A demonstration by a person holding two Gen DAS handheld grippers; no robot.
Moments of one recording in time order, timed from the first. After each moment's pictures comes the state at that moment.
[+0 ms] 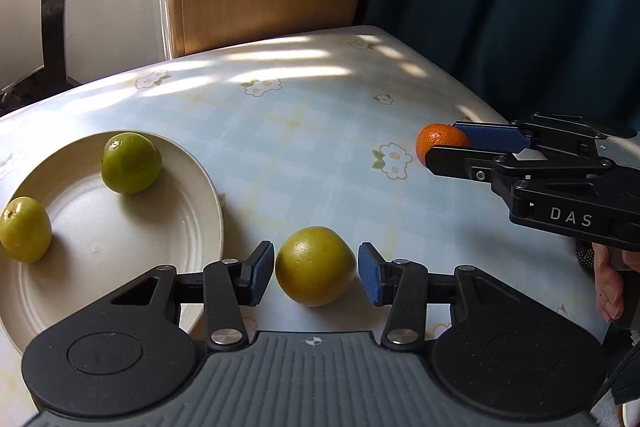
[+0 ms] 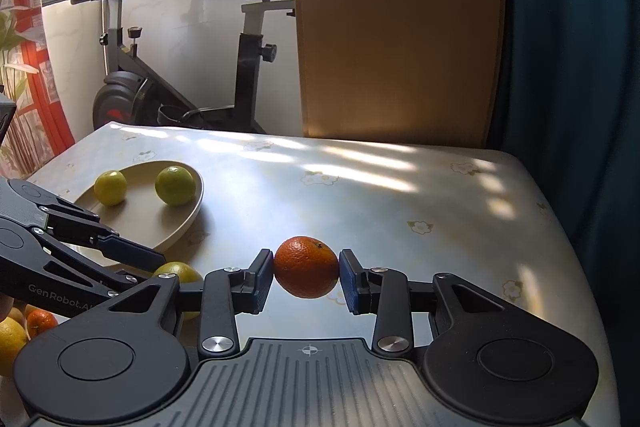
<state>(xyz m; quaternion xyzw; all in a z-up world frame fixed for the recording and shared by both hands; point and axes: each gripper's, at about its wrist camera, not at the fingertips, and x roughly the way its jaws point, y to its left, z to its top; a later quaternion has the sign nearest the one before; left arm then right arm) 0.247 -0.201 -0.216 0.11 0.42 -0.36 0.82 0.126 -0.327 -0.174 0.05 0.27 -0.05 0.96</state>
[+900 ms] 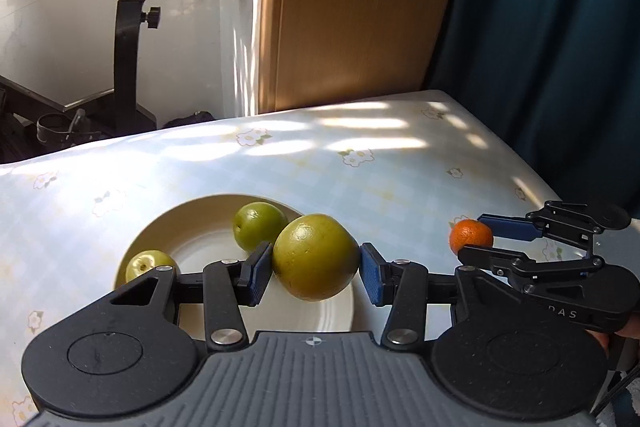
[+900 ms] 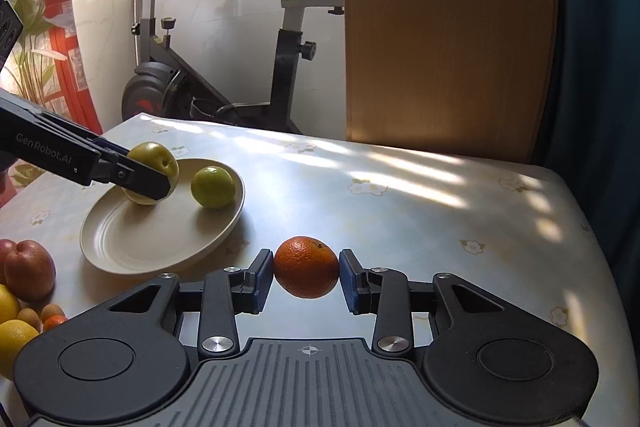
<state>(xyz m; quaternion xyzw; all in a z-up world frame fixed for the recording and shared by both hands) 0.290 -0.135 -0.150 0.09 0.38 -0.29 0.87 0.161 -0.298 -0.168 0.03 0.27 0.01 0.96</state>
